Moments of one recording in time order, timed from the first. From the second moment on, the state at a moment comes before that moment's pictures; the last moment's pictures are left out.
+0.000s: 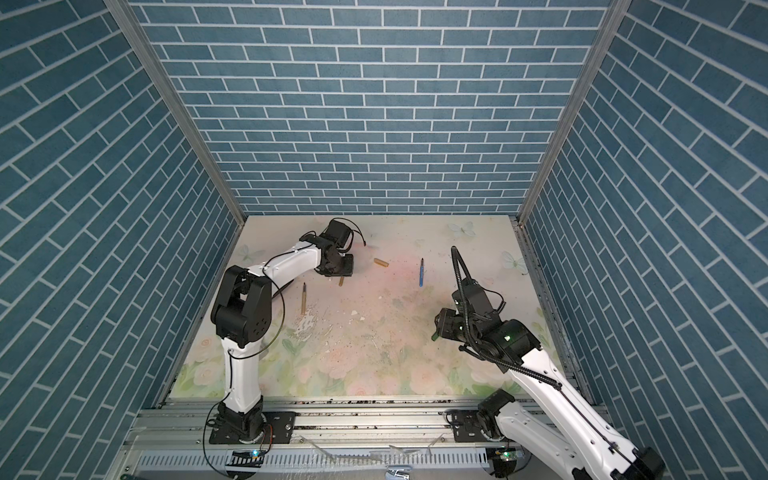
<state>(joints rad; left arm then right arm) -0.43 2.06 1.64 -0.72 -0.06 -0.38 0.61 0.83 0.82 -0.87 0.01 0.70</state>
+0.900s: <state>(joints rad) -0.29 1.33 1.04 -0.62 -0.10 -0.43 0.61 0.83 0.82 -0.87 0.06 0.70</state>
